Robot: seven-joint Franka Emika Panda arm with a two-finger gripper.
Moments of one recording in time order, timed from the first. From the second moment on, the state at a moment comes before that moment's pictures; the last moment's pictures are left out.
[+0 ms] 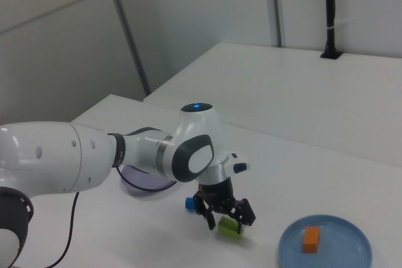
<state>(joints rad) -0.14 0.39 0.07 -1.85 -0.18 2.12 -0.12</state>
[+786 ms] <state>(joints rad) -0.16 0.39 0.06 -1.84 -0.18 2.12 -0.14</state>
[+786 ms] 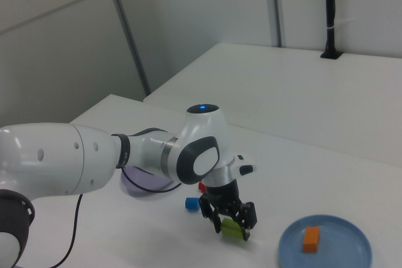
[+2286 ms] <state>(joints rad) -0.46 0.44 0.05 -1.74 -0.17 2.19 -0.23</state>
